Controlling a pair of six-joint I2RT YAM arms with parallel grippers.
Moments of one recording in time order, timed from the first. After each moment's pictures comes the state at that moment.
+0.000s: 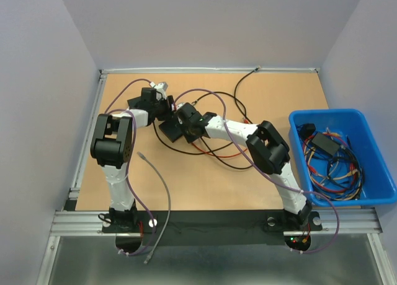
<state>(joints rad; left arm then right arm) -0.18 1.98 1.17 0.11 0.39 -0.34 0.85 2.24 1.74 -0.45 0.15 0.19</state>
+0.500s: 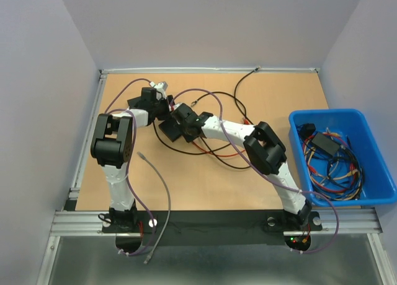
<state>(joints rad) -0.18 1.99 1.18 0.11 0.38 -0.34 0.87 2.27 1.81 -0.50 0.24 0.16</state>
